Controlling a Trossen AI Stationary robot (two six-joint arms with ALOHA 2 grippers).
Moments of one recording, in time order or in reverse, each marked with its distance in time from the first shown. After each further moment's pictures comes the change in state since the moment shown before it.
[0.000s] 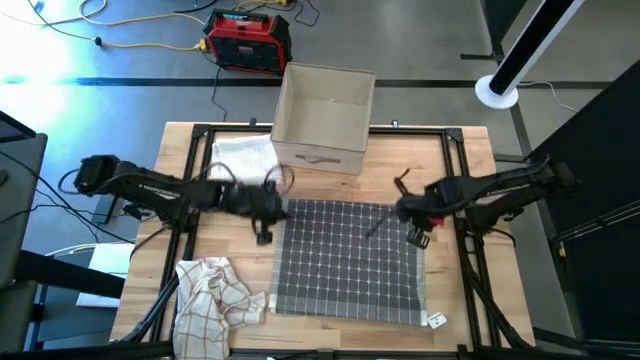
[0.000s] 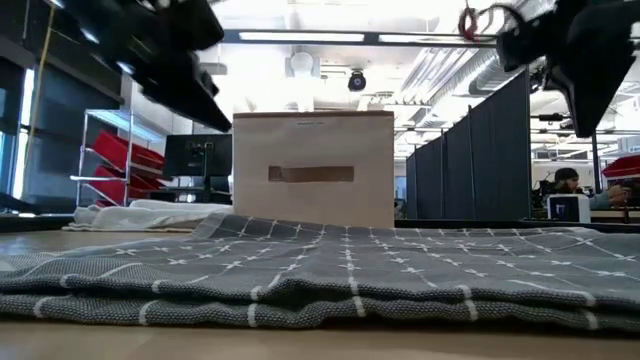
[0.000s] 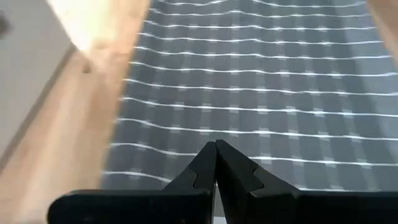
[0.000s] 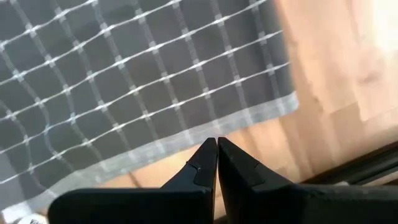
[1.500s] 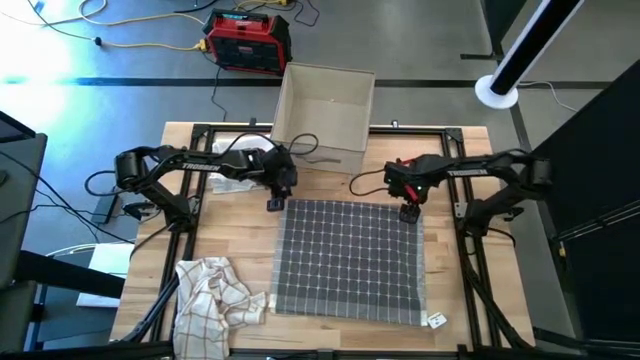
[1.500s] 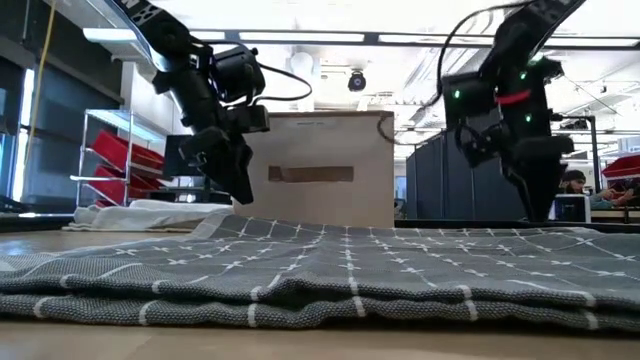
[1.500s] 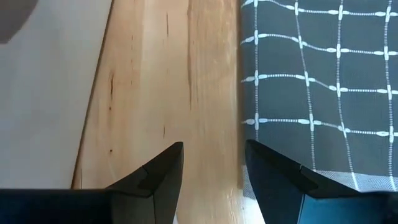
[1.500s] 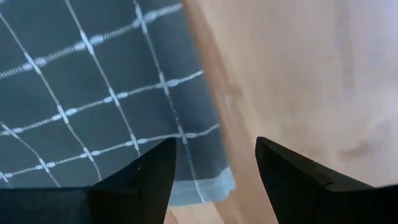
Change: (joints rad) left arm 0.424 0.359 0.213 -0.214 0.171 0.375; right arm -0.527 0.242 -0.218 0.333 -0.078 -0.595
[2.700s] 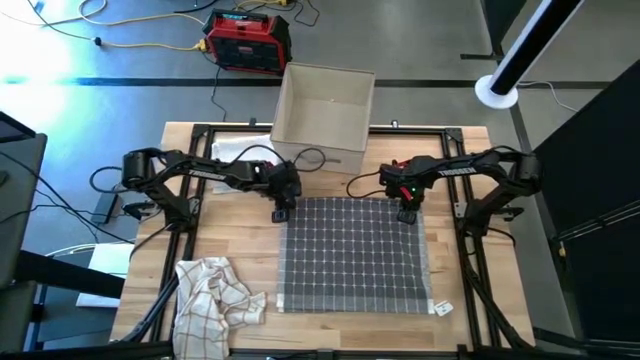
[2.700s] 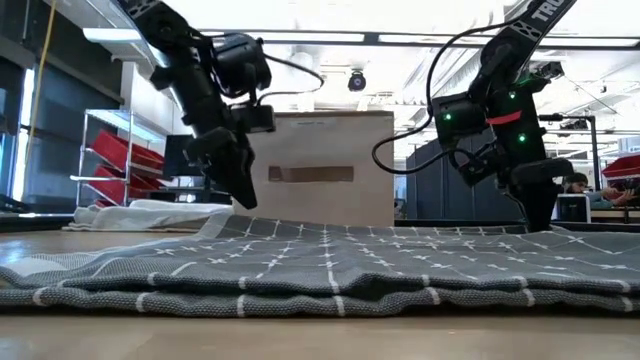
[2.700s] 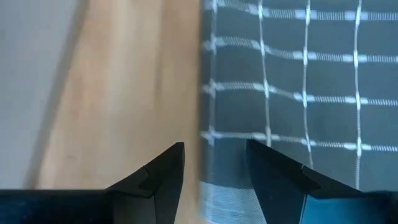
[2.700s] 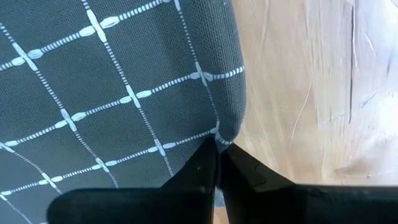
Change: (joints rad) left arm -0.122 0.058 0.000 0.022 -0.073 -0.171; right arm 0.001 0.099 0.001 0.054 0.058 -0.041
